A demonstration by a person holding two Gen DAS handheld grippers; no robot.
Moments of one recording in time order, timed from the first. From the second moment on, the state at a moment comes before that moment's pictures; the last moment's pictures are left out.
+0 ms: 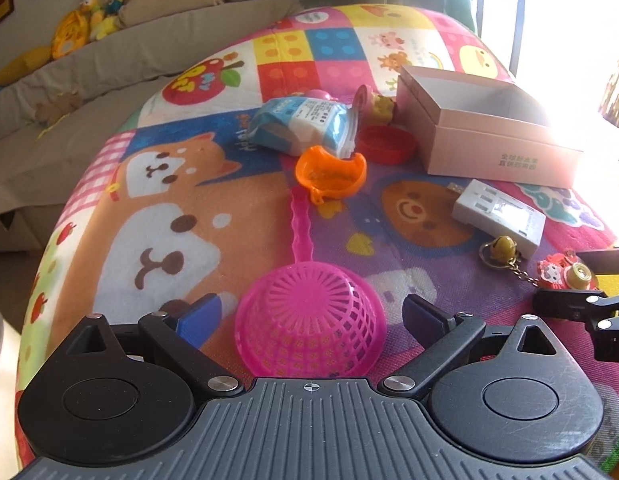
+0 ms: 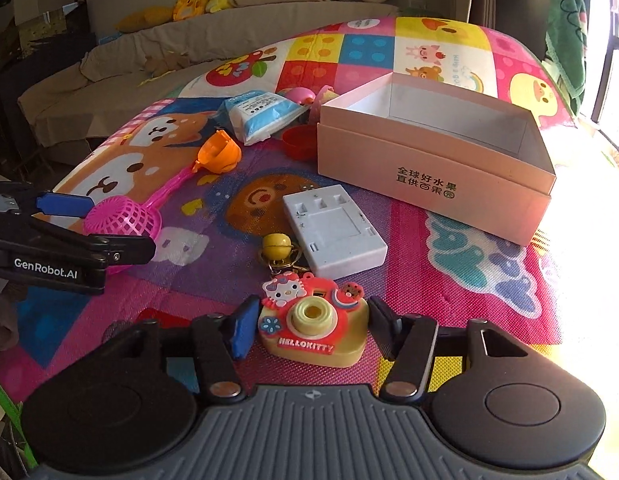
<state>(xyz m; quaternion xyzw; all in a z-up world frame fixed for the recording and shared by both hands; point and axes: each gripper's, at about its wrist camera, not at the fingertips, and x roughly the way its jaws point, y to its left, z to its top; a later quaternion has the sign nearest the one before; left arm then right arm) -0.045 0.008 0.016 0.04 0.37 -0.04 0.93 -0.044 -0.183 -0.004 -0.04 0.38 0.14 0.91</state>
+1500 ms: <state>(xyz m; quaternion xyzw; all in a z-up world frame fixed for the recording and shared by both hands) -0.003 0.021 0.027 0.02 0.35 -0.03 0.94 0.017 -0.199 0.022 -0.04 0.33 0.15 0.93</state>
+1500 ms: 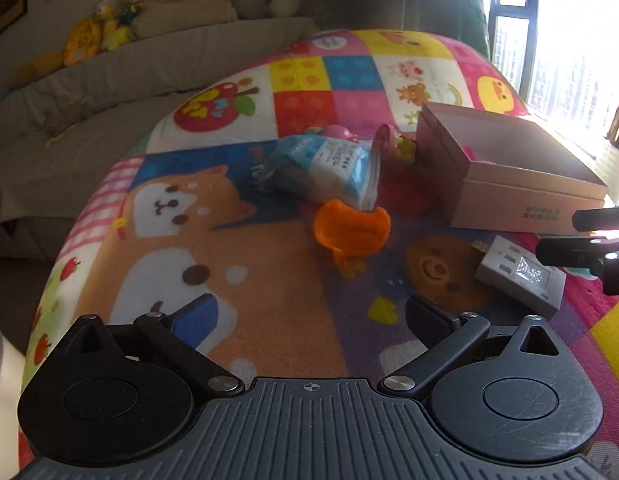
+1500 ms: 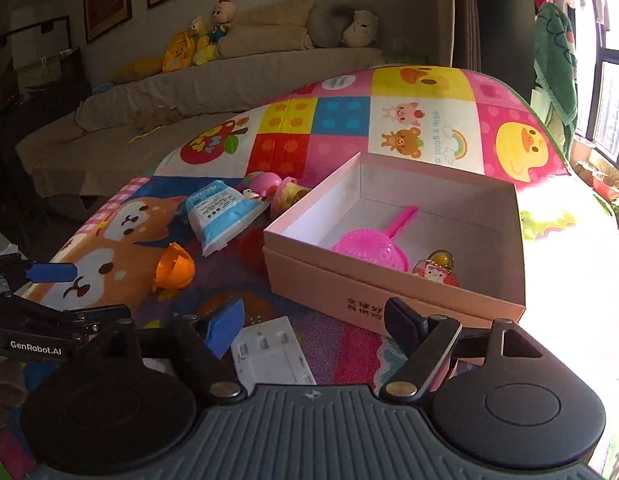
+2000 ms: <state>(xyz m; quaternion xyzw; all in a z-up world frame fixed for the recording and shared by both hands) -0.017 -0.005 0.019 0.05 0.35 -0.07 0.93 -0.015 -0.176 -0.008 -0.07 0.36 0.16 0.91</state>
